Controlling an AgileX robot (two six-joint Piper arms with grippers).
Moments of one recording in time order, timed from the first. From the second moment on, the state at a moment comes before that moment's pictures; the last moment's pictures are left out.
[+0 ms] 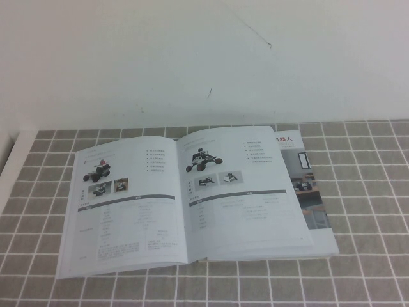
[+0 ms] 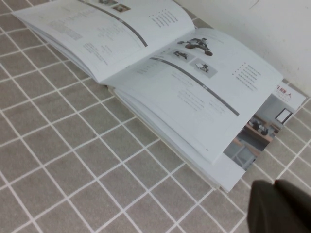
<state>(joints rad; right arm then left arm) 0.18 0.37 -0.33 0.71 0.68 -1.10 0.01 -0.01 0.01 0.01 0.38 0.08</state>
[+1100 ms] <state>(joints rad) 0.09 -0.01 -0.02 0.06 0.18 -0.18 0.01 -0.01 0.01 0.01 0.38 0.08</state>
